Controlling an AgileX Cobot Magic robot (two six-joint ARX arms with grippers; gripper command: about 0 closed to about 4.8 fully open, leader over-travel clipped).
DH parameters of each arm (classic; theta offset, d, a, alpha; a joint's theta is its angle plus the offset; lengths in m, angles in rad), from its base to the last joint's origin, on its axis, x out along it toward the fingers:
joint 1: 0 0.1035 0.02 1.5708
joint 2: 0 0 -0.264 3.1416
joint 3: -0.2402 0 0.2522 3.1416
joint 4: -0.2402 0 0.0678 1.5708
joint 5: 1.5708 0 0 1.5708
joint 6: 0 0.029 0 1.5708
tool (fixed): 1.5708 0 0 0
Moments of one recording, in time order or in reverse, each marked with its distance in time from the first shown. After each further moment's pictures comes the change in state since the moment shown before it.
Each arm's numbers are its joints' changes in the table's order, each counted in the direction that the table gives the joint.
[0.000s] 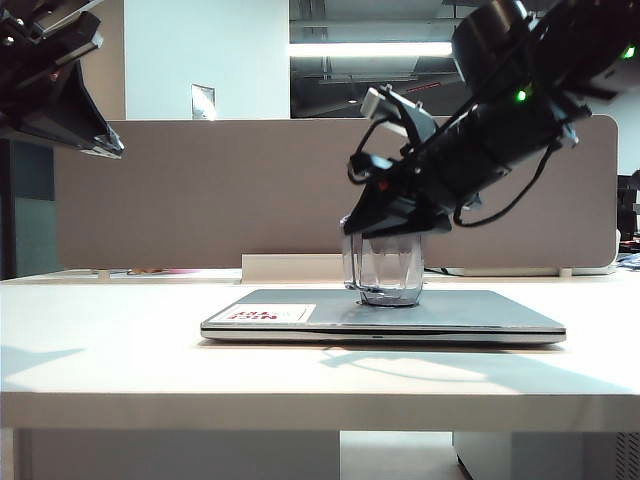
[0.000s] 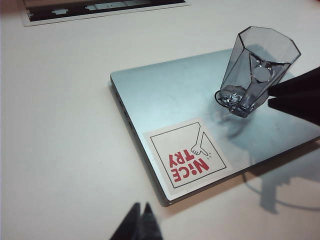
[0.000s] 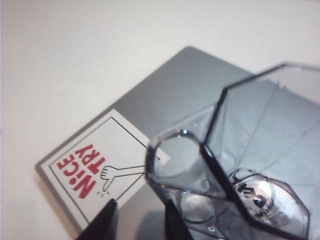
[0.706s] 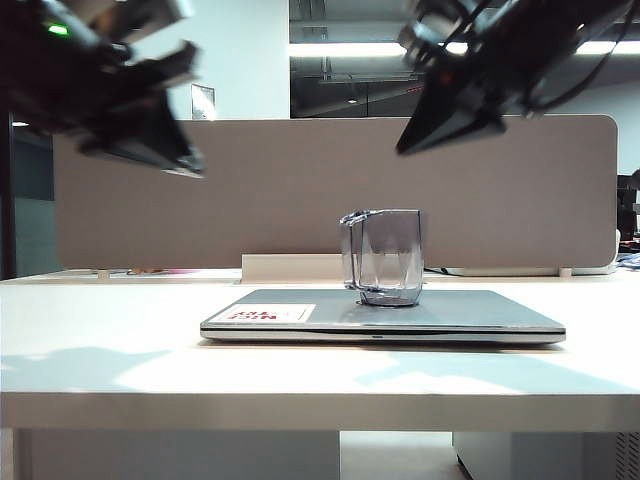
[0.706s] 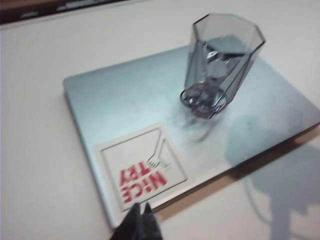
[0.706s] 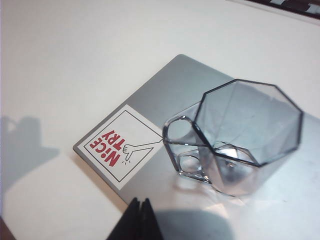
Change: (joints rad) left arm -0.284 -0.135 0.000 0.155 -0.238 -0.054; right arm -0.009 0.354 0.000 -0.390 0.055 -0.006
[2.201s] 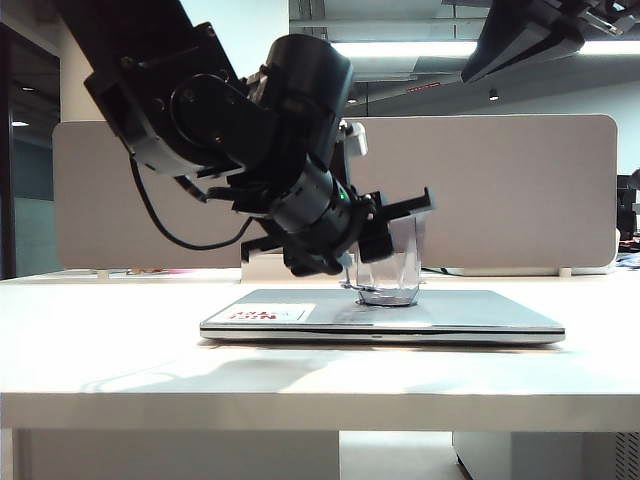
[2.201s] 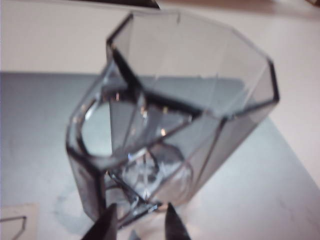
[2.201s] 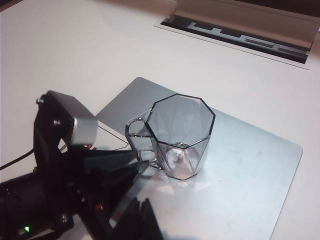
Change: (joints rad) left arm -0.291 -0.805 -0.367 0.528 -0.443 -0.327; right arm -0.034 0.248 0.005 -0.171 0.119 0.000
